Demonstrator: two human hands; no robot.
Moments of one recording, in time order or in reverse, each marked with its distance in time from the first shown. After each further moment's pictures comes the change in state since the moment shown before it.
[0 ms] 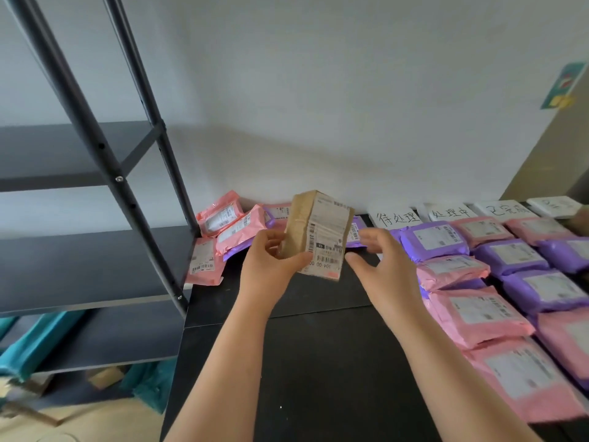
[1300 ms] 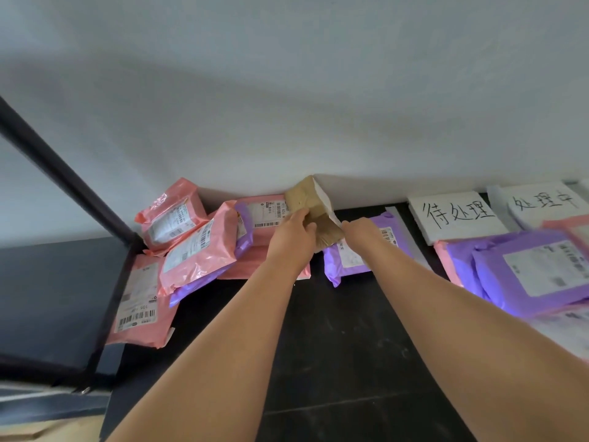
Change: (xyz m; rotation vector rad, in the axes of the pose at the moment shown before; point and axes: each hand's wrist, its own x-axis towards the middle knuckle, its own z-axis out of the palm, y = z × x) left_hand 0.350 -0.133 0.138 0.605 -0.200 -0.040; right_hand 0.330 0.165 0.225 -0.420 -0.614 0.546
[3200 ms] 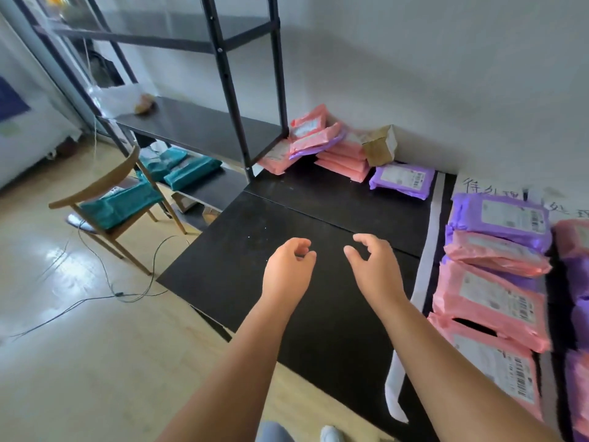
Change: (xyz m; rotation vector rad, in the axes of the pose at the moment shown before) left_hand -0.526 0.105 0.123 -0.268 0.576 -0.508; right_hand -0.378 0.305 0.018 0.231 -0.029 -0.755
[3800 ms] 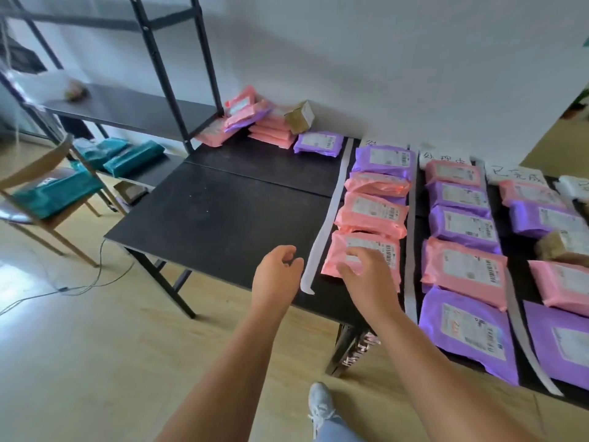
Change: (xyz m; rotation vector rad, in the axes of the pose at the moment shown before) left_hand -0.236 0.003 0.085 -0.028 -0.133 0.047; right_hand -0.227 0.108 -0.135 -0.099 0.134 0.004
